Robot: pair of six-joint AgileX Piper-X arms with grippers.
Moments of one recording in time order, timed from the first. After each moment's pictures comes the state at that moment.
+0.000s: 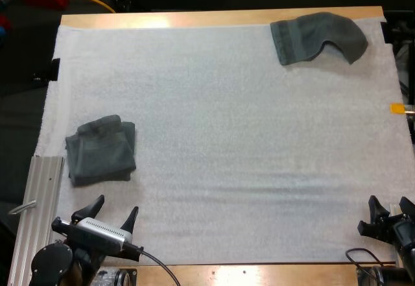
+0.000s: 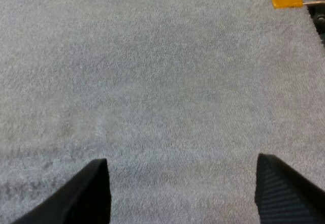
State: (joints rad) left arm 0.00 -0.01 -0.54 1.09 0.26 -1.59; right arm -0.06 -0.01 -0.40 1.09 -0.08 -1.79
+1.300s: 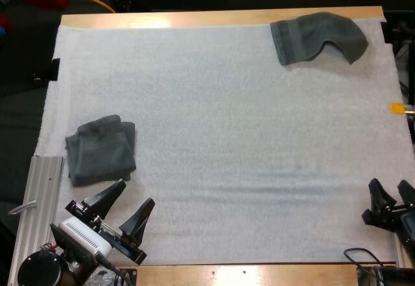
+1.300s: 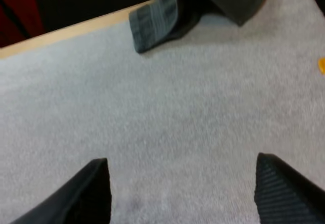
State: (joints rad) left arm 0.00 -0.01 -0.54 0.73 0.60 -1.95; right arm -0.06 0.05 -0.47 0.92 -0.18 -1.63
